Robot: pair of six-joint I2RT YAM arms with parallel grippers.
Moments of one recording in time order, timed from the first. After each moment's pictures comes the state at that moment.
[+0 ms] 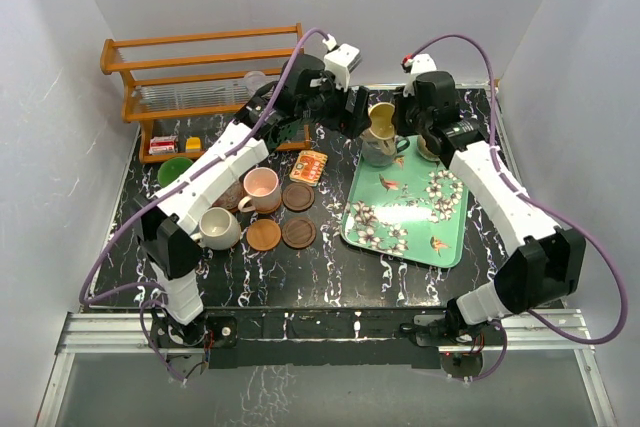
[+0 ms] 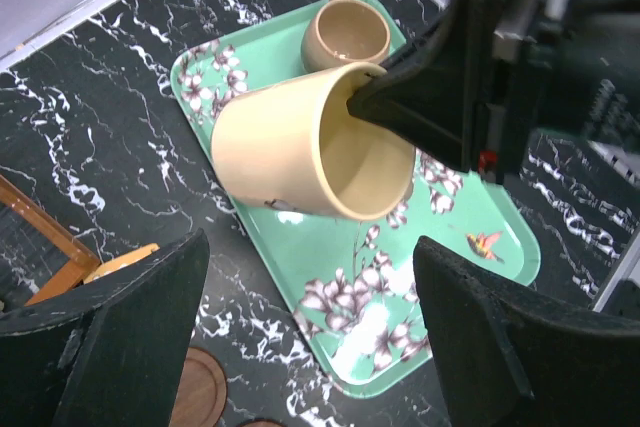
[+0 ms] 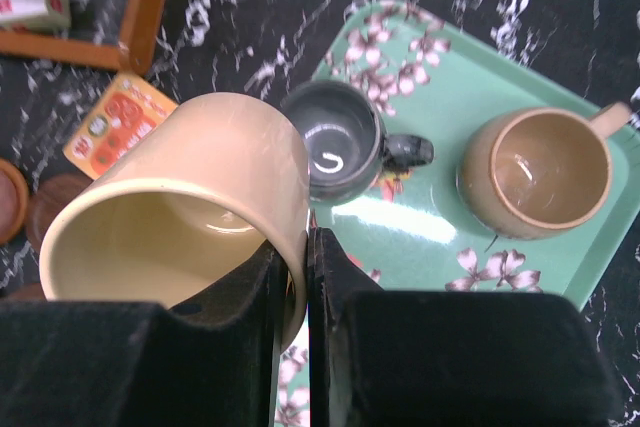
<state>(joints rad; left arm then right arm) -0.71 1.79 1.90 -0.55 0.16 -0.11 0.29 1.47 1.40 -0.47 0.01 0.07</state>
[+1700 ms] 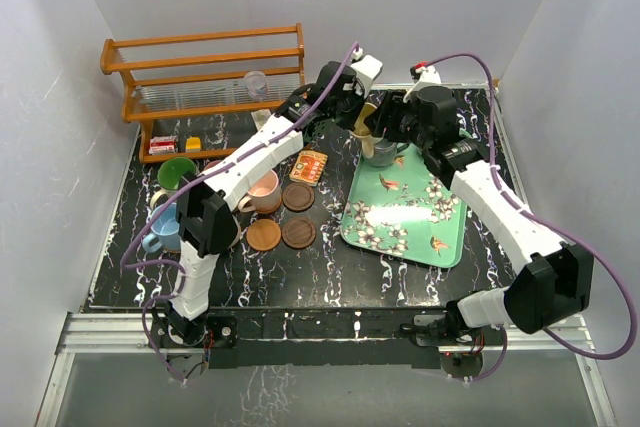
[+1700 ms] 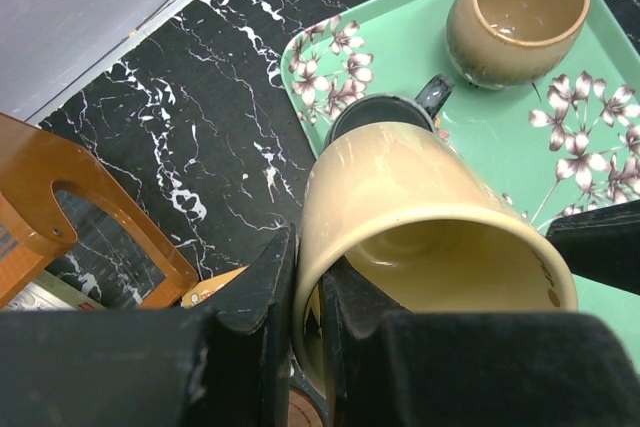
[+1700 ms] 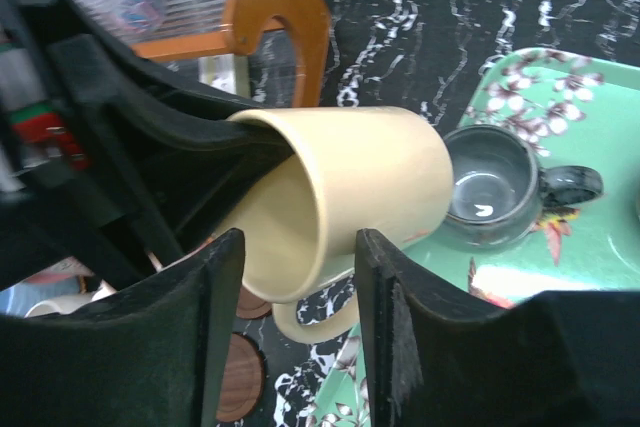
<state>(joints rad) -0.74 2.09 2.11 -0.54 -0.09 0.05 0.36 1.36 1.23 -0.21 -0.06 0.42</state>
